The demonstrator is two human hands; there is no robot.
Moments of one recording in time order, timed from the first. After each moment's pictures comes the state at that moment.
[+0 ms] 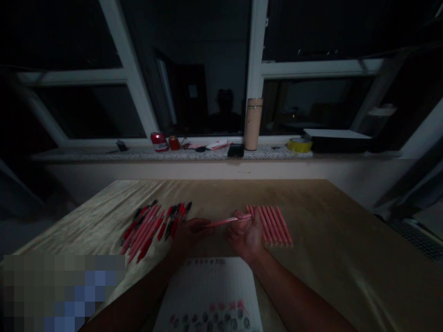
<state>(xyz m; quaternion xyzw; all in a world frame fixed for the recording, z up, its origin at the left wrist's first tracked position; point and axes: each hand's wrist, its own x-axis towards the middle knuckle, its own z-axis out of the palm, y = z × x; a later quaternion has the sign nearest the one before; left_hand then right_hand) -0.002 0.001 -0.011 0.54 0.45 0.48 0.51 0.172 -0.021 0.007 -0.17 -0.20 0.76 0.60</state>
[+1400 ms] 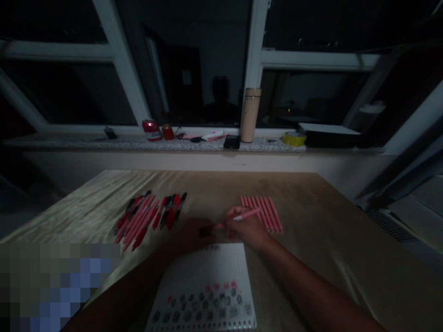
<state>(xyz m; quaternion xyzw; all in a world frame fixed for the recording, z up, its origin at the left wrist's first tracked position) -0.003 -0.009 -0.002 0.82 0.37 0.27 0.34 0.195 -0.042 0.031 -0.43 -0.53 0.55 0.48</state>
